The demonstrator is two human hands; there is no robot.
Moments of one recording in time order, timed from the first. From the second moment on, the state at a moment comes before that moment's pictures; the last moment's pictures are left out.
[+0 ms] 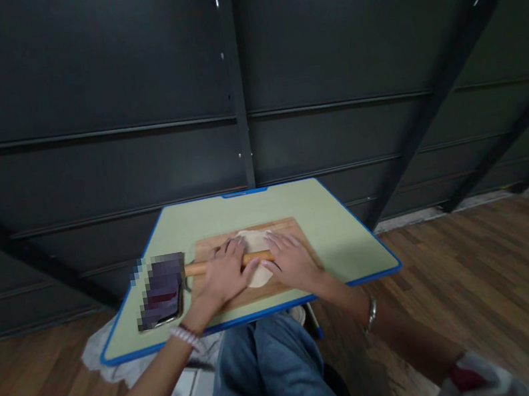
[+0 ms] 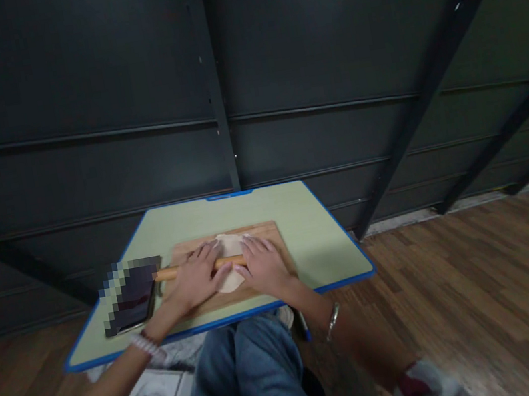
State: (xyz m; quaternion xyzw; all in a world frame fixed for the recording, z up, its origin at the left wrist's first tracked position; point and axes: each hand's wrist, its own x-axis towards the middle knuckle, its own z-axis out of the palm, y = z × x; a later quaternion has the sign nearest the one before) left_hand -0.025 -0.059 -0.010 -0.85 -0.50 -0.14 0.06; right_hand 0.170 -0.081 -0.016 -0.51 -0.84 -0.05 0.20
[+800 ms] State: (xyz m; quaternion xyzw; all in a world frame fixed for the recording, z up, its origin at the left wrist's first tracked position) left_hand -0.008 0.056 0.016 -0.87 -0.49 -0.02 0.00; right_hand 0.175 0.053 -0.005 -0.45 -0.89 0.00 0.07
